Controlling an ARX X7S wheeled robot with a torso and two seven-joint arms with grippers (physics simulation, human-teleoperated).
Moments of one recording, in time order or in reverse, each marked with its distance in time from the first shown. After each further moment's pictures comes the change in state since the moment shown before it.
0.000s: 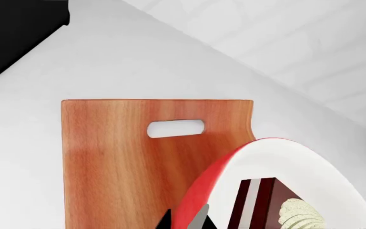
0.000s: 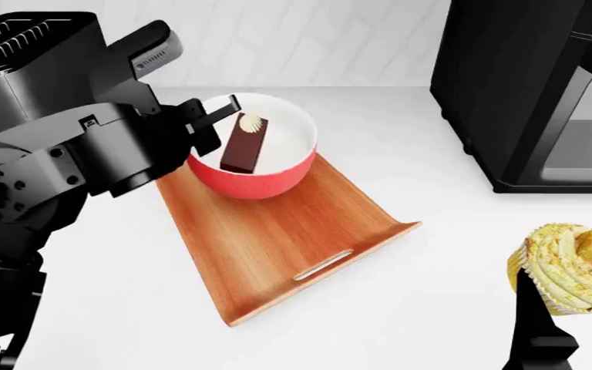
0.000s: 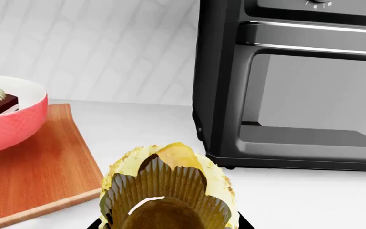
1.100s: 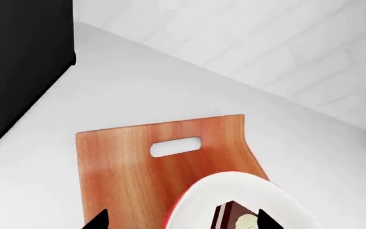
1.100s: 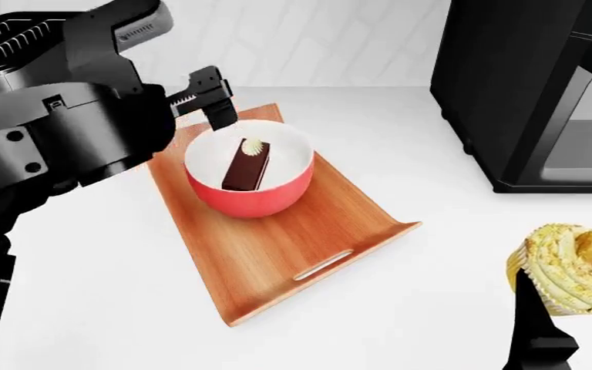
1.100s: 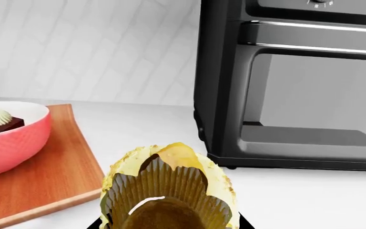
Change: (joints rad) left arm -0.082 -0.053 0.014 0.059 -0.048 -0.078 -0.043; right arm 0.000 -0.005 0.005 0.000 0.005 0.001 -0.003
